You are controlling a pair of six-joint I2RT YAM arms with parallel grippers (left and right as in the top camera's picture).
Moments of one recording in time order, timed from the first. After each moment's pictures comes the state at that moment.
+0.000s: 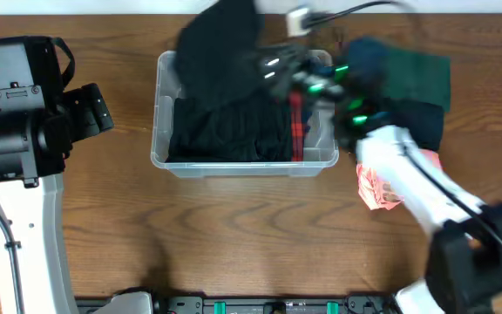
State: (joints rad) left arm 0.10 1.37 1.79 -1.39 -0.30 -0.20; right arm 0.46 1.74 1.22 0.55 -0.77 0.79
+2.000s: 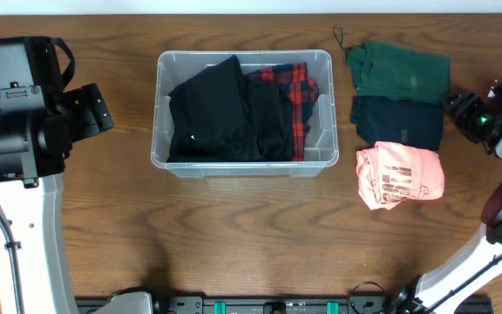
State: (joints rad) left arm 0.10 1.37 1.79 -1.39 -0.30 -0.20; right arm -0.55 2.08 1.23 -0.05 -0.57 0.39
